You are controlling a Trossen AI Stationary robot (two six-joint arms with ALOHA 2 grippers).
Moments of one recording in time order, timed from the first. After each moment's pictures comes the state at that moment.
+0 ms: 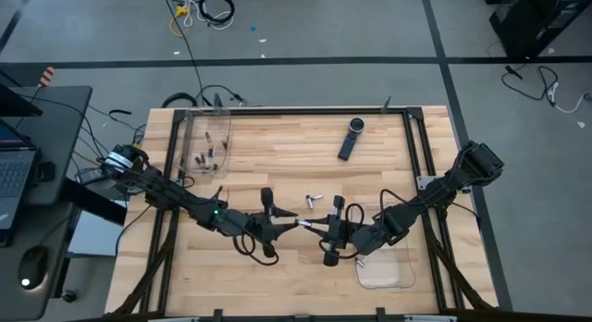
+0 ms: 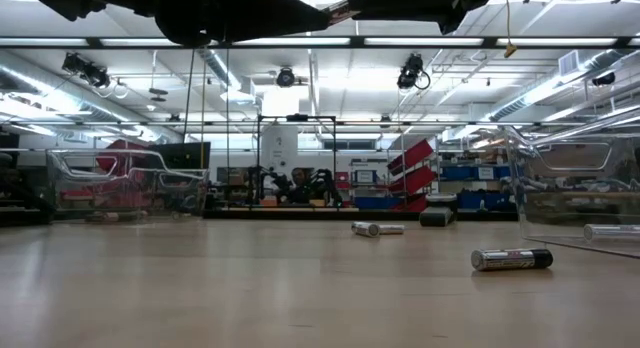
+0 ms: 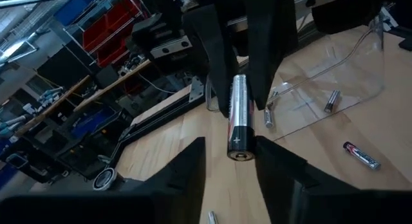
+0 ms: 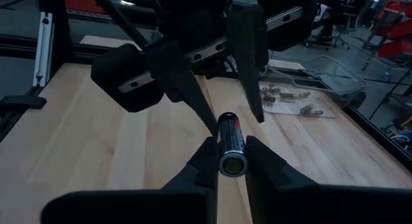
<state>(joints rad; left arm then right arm) -0.43 1.58 0.73 0.68 -0.57 0.46 0.53 1.62 0.90 0.34 0.74 0.09</state>
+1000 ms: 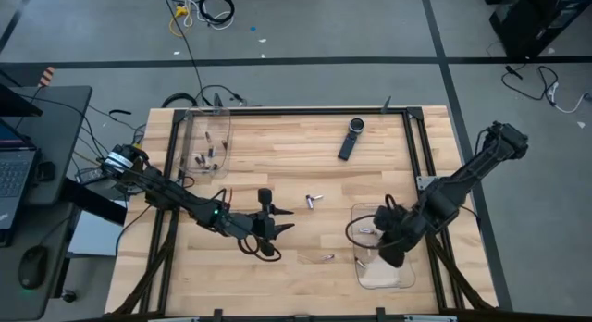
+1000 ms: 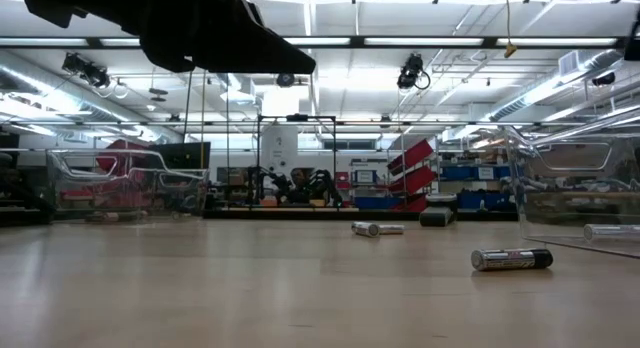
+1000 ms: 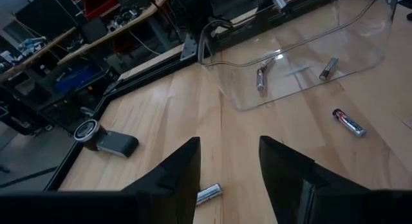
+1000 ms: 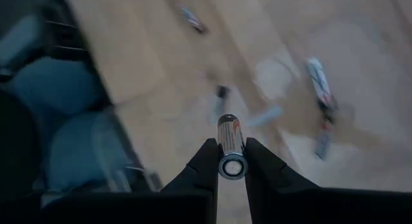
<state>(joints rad) -0.43 1.58 0.73 0.51 -0.60 0.25 0.67 1.18 0.90 -0.80 0.05 1.23</state>
